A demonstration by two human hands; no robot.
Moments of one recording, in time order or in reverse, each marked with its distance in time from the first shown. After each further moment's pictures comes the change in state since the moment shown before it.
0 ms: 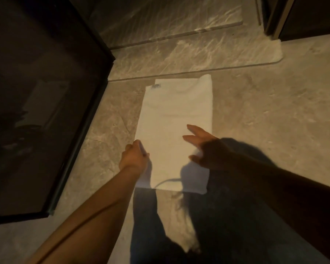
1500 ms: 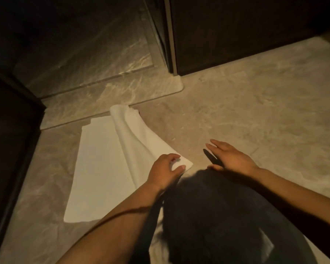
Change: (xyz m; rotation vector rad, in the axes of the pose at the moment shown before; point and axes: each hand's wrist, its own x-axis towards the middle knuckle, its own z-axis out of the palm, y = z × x) left_hand -0.111 0.197 0.038 -0.340 -0.330 0.704; right_hand -0.195 0.058 -0.119 -0.151 -0.058 0.645
